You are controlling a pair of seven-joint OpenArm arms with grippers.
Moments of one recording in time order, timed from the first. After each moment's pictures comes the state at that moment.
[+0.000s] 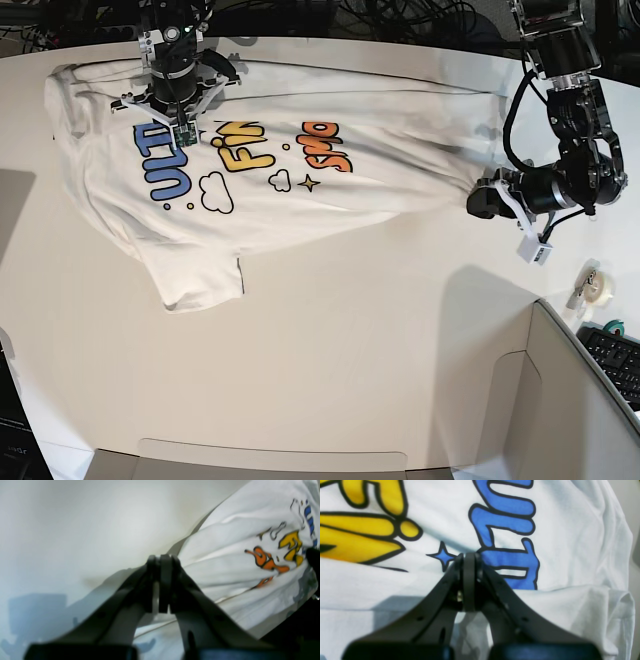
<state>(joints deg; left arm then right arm) -4.1 -20.9 -22.1 87.3 -52.9 -28.2 79.6 -29.2 3.8 -2.1 109.7 -17.8 3.4 -40.3</state>
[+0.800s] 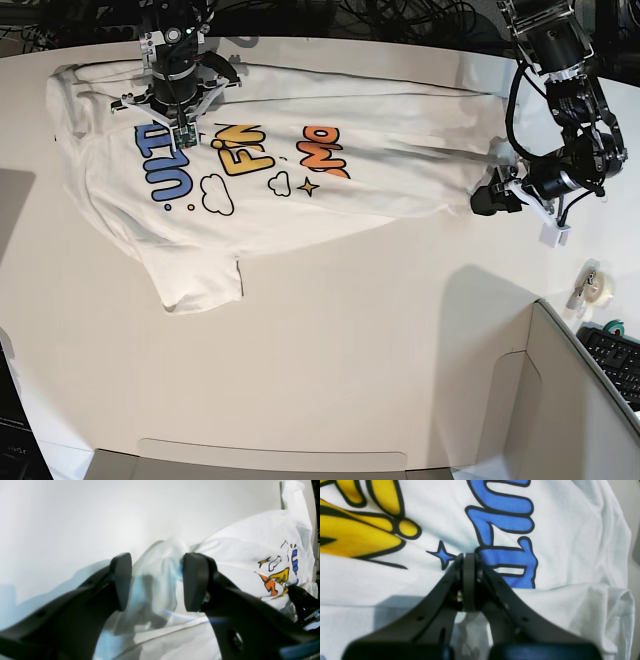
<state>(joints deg) -3.3 -18.0 -31.7 79.1 -52.8 -27.9 74.0 -28.9 3.0 -1.8 110.6 -17.5 3.7 -42.7</state>
